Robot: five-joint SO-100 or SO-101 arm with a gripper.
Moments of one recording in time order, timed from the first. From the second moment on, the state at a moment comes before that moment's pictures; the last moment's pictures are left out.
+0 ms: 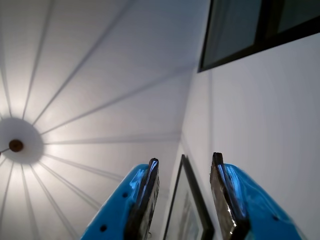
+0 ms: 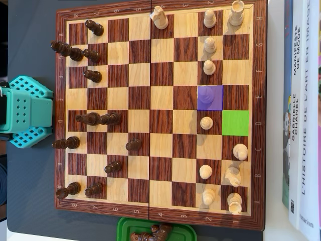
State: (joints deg) arm 0.6 191.7 179.9 -103.4 82.5
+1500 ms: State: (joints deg) arm -2.3 191.6 150.6 36.4 82.5
